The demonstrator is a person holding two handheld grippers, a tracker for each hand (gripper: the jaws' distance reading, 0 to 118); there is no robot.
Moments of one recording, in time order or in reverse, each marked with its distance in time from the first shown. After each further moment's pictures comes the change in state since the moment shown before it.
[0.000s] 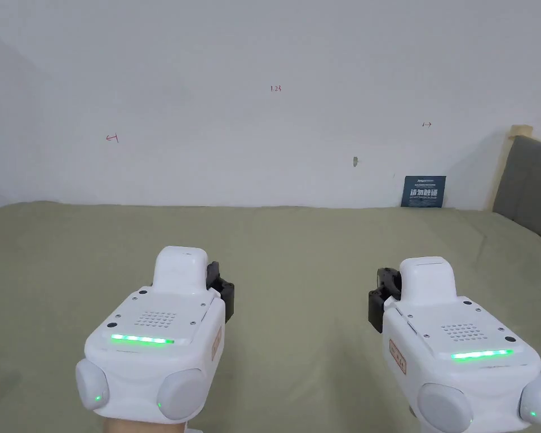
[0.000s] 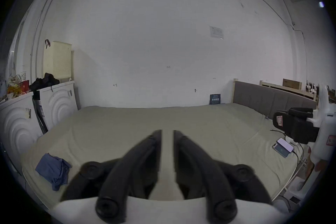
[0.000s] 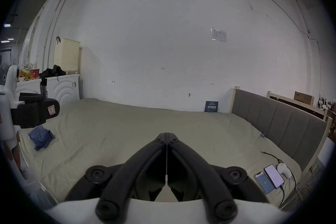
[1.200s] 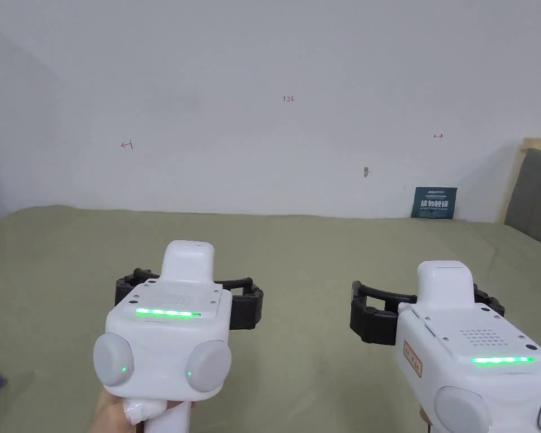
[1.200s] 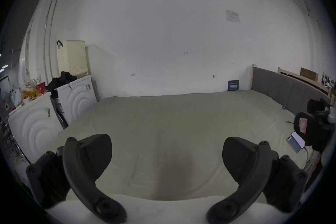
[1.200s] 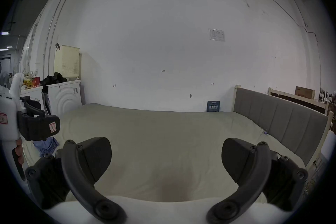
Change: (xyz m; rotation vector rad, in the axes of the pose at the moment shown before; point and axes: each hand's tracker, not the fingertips) left arm 0.000 0.022 0.008 -0.138 0.145 -0.032; right arm -0.003 0.010 0.007 0.008 0.019 -0.044
